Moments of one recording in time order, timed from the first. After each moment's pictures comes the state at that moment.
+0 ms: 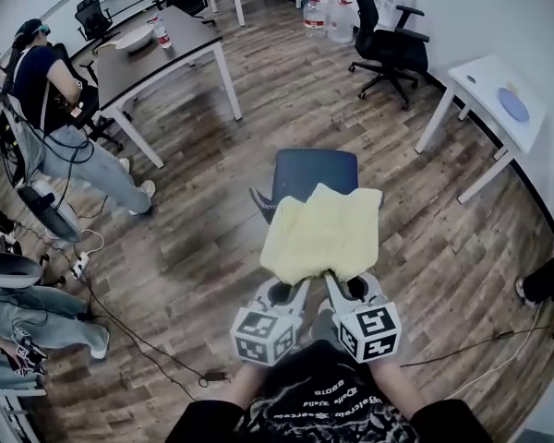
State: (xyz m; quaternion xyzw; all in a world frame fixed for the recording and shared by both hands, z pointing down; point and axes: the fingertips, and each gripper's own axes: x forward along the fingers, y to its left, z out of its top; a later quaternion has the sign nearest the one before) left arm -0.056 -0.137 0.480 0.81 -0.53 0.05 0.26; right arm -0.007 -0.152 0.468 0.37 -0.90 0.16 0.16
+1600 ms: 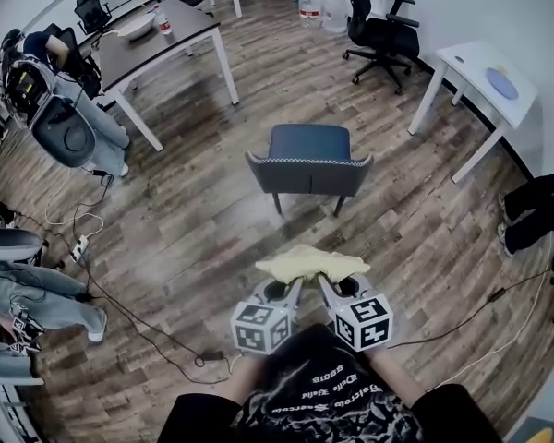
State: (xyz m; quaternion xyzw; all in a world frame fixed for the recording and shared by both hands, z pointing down) left arm -0.034 -0.024 0.544 0.78 -0.53 0.07 0.31; right arm 0.021 -0.035 0.534 0.33 -0.90 0.22 0.20
